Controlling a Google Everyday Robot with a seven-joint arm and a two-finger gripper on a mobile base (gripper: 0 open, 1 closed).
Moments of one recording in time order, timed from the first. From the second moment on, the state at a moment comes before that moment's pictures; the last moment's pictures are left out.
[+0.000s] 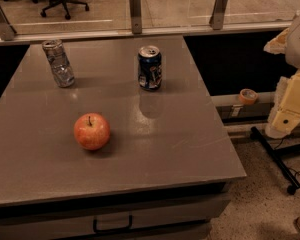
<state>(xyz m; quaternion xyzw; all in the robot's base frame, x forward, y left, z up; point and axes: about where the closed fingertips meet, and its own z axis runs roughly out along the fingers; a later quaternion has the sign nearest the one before) 0.438 -0.217 0.976 -0.60 0.78 -0.03 0.16</state>
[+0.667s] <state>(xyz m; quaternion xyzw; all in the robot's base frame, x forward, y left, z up) 0.456 -0.213 0.968 -0.59 0.78 -0.01 0.21</state>
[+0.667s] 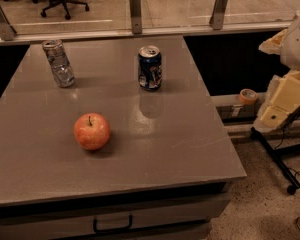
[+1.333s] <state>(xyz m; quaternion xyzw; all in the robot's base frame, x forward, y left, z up) 0.545 -0.178 0.927 -0.54 0.74 0.13 0.39</state>
